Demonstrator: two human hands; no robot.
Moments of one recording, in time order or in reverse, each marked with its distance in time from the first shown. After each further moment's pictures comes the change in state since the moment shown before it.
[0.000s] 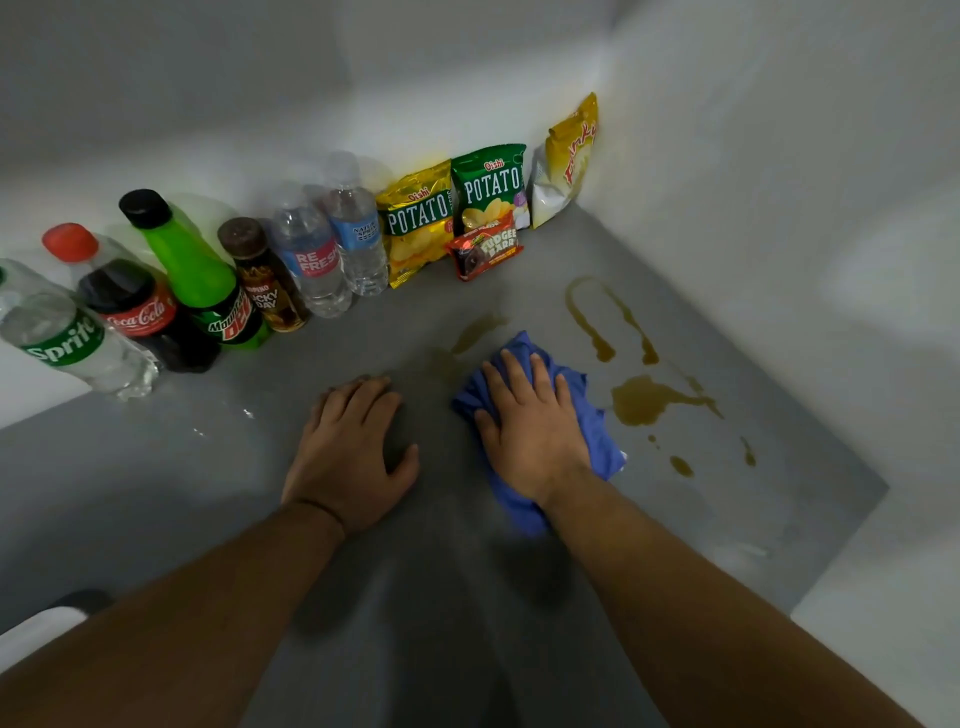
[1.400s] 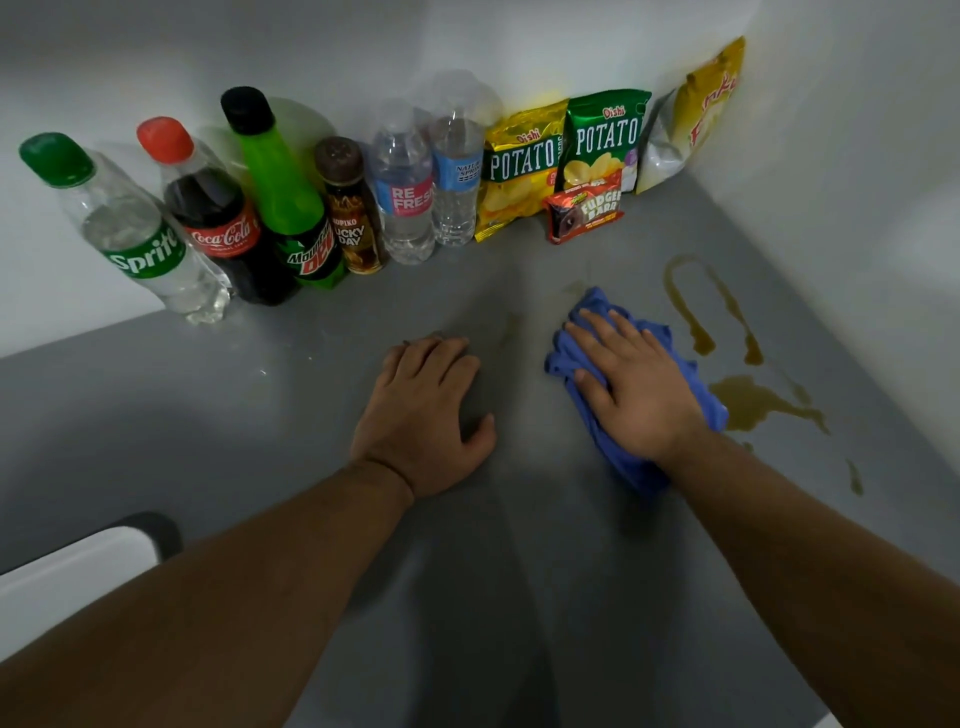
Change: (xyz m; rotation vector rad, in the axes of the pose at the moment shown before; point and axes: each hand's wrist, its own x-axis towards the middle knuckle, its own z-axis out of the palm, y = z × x) left_hand 0.001 -0.008 0.013 -0.042 0.101 0.033; right_hand 0.033 0.037 -0.012 0.011 -0.011 -0.235
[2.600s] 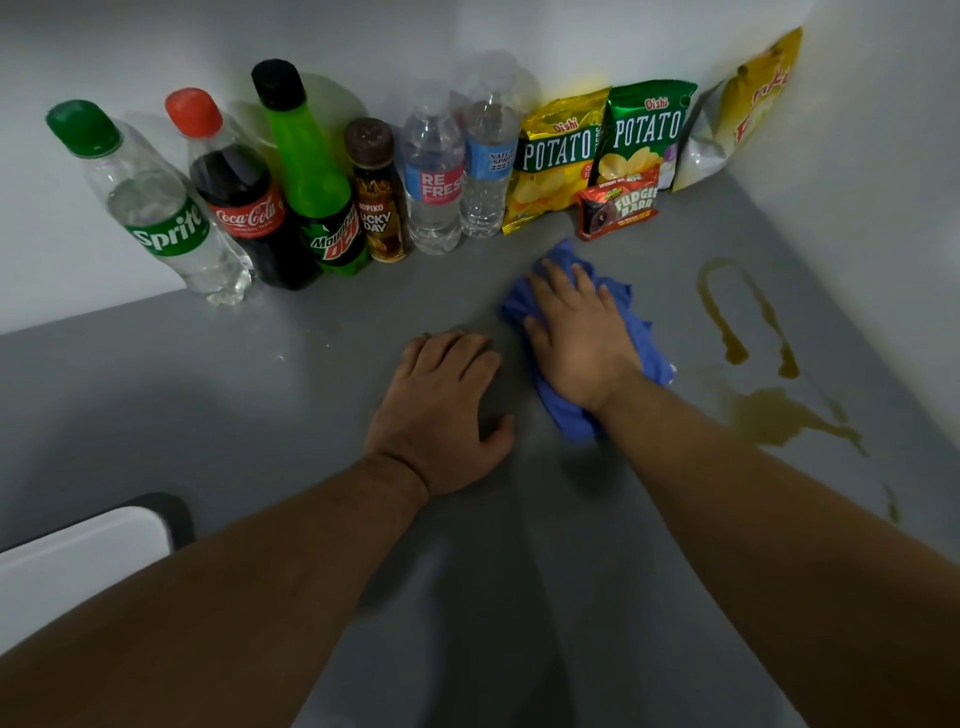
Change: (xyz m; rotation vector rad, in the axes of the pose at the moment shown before) left_hand 0.001 0.003 -0.005 -0.010 -0.017 -0.015; right_hand 0.082 -0.061 0.012 0.004 -0.002 0.003
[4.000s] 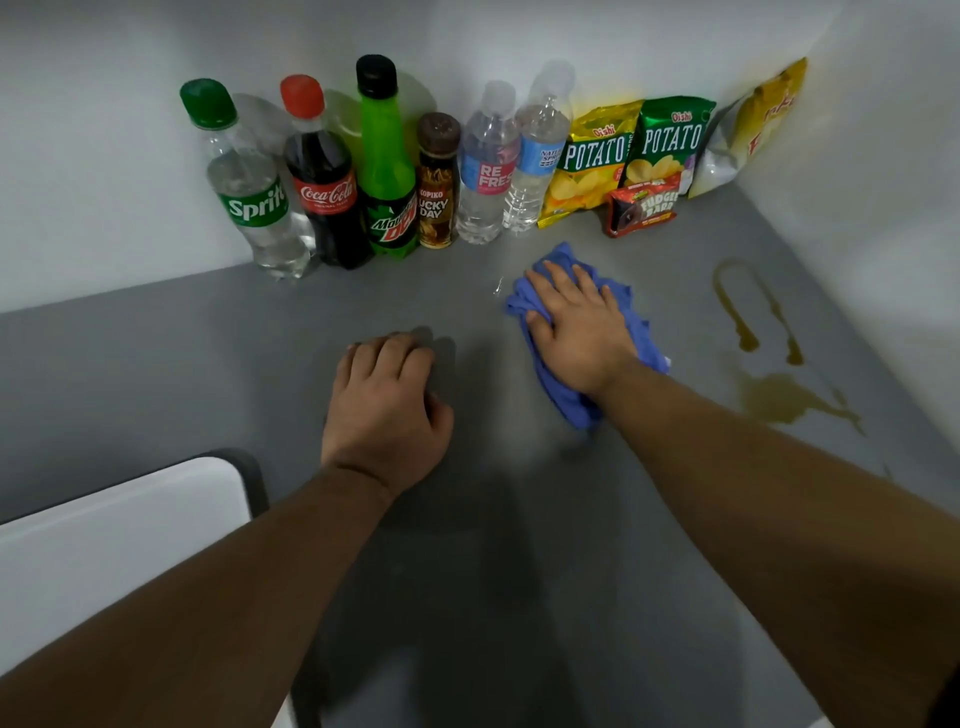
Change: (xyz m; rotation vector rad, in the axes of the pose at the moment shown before) left_hand -0.072 -0.051 -0.029 0.018 0.094 -0.278; right_hand -0.008 -0.047 0.008 -0.040 -0.016 0.038
